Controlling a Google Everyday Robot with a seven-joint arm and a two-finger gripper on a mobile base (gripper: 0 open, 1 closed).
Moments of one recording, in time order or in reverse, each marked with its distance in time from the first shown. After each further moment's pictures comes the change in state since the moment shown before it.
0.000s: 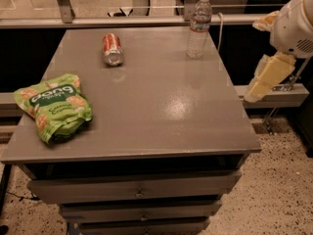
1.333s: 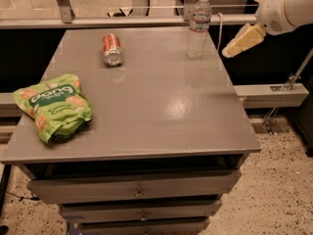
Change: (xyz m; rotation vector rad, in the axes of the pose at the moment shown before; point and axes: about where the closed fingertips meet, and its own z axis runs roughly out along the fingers) arm -0.010 -0.150 0.064 0.276 -0.306 0.118
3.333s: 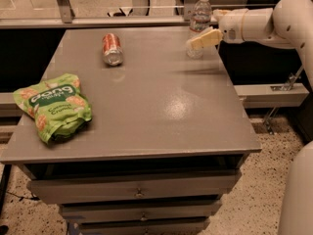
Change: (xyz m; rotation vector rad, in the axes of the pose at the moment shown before) arm -0.020 -0.012 0.138 -0.148 -0.387 0.339
